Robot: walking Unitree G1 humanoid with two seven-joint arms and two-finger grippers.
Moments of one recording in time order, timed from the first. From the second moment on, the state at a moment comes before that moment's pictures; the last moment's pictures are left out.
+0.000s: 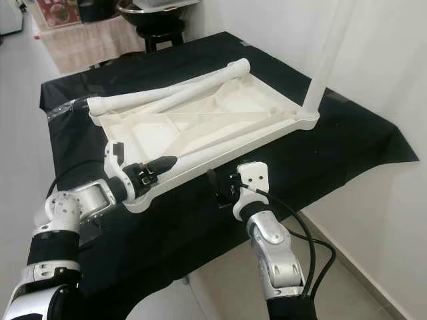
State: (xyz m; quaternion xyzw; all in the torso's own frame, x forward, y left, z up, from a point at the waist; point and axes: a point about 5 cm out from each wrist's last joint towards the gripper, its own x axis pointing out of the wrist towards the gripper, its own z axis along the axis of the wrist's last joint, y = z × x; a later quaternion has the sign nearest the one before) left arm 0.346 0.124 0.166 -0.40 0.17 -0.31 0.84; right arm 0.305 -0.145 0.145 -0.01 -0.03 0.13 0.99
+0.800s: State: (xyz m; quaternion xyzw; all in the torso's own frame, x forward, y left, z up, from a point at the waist) left arm 0.338 0.113 0.175 -0.44 0.14 -0.40 0.79; right arm 0.304 -0.145 0.145 -0.01 -0.03 0.14 0.99
